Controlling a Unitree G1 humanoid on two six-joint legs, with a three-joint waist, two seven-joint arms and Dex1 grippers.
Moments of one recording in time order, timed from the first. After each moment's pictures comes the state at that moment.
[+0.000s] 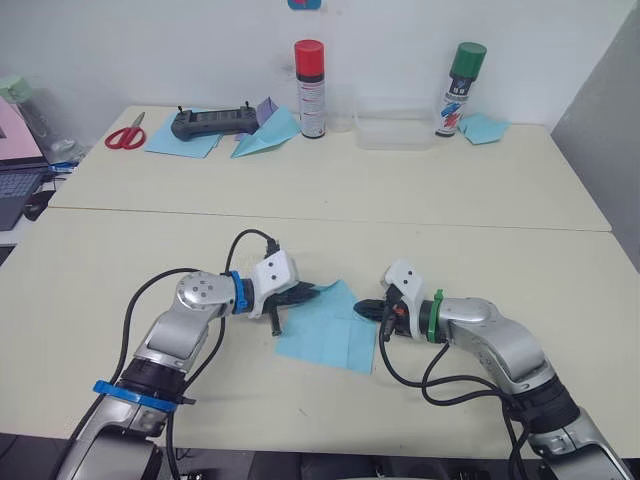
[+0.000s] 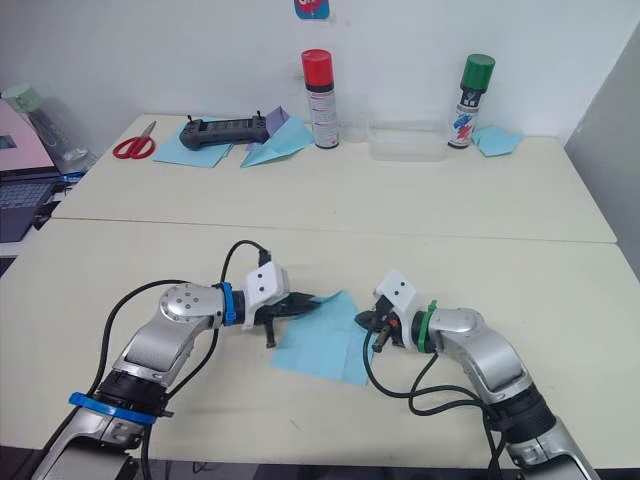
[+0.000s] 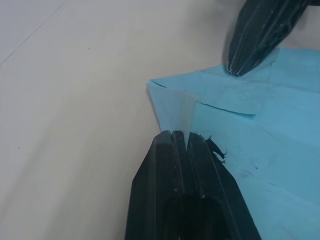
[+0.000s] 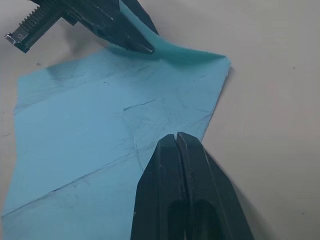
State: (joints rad) left arm -0.41 0.61 -0.23 0.11 -0.11 0.11 -1.06; right arm -0.34 -0.42 0.31 -0.20 0.29 0.73 0.72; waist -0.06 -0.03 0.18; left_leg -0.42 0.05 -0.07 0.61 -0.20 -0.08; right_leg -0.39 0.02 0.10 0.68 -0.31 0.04
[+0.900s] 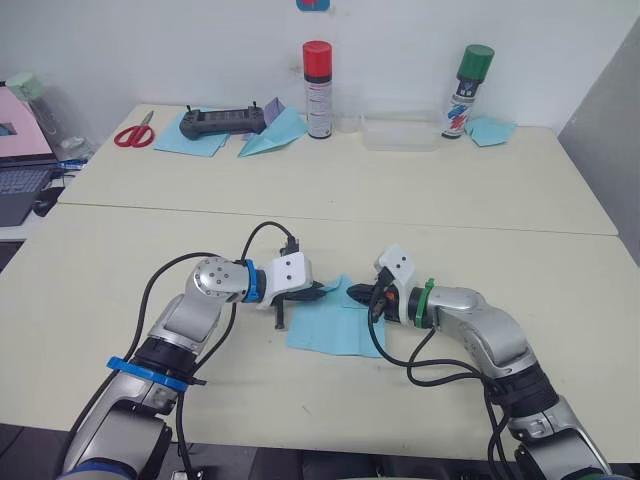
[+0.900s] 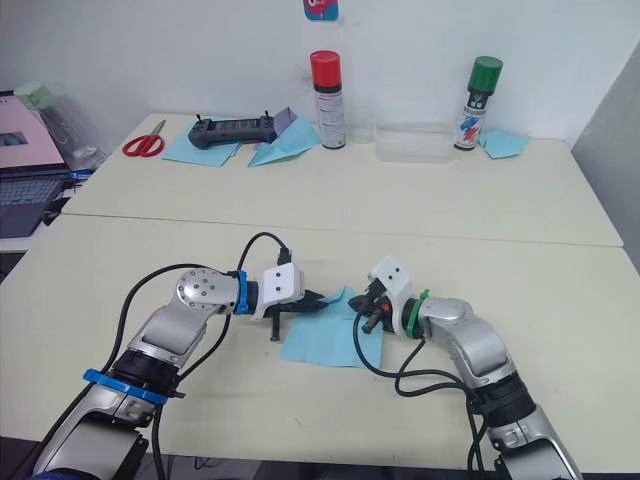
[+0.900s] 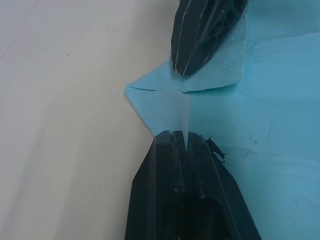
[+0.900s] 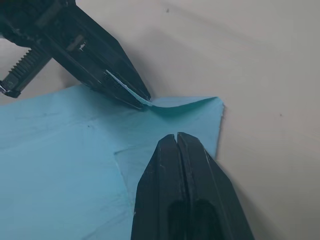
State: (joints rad) left arm -0.52 0.58 -0.28 0.20 -0.04 0.10 -1.12; right arm -0.41 -0.33 0.28 -0.11 0.28 0.72 0.67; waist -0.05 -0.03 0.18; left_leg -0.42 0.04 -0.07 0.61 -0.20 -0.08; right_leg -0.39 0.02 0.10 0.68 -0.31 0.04
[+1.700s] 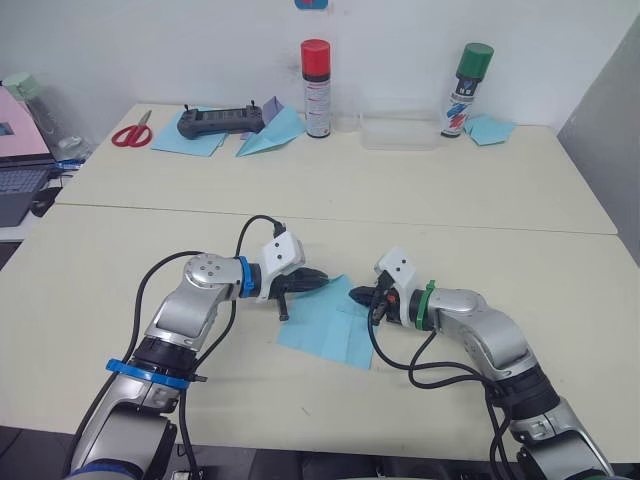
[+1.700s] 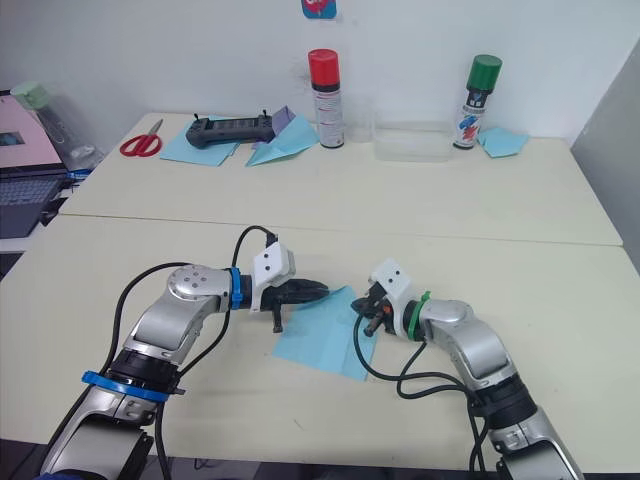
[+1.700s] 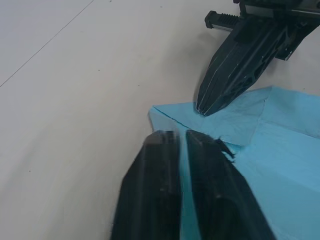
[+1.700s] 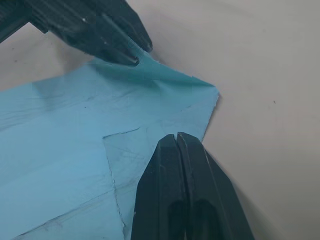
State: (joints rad) left arm -0.52 0.55 -0.21 0.15 -0.17 0.26 -1.12; right arm -0.40 -0.34 0.28 -0.11 0.26 0.72 0.68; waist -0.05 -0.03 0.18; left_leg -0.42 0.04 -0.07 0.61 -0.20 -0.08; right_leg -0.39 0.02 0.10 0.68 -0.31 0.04
